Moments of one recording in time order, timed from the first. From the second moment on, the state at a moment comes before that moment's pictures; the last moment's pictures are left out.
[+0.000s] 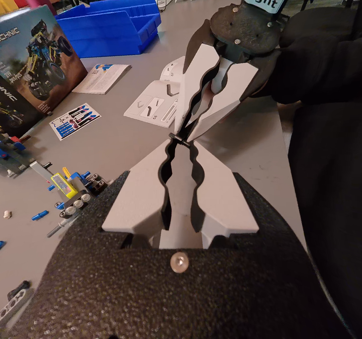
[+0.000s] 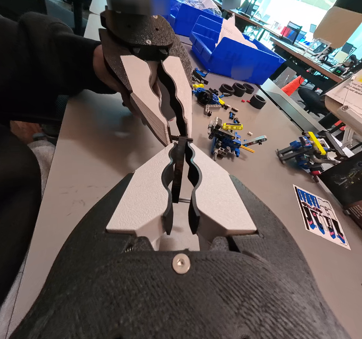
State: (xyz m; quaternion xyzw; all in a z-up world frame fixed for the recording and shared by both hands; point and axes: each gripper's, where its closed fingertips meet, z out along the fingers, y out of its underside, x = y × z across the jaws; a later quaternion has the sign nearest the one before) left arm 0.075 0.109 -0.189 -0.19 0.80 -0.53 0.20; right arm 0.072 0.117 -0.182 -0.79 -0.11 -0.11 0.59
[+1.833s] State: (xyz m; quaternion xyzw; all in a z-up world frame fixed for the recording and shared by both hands) left arm 0.080 0.113 -0.242 -0.34 0.84 -0.40 0.15; right arm 0.064 0.101 -0.243 -0.91 -0.01 0.06 0.41
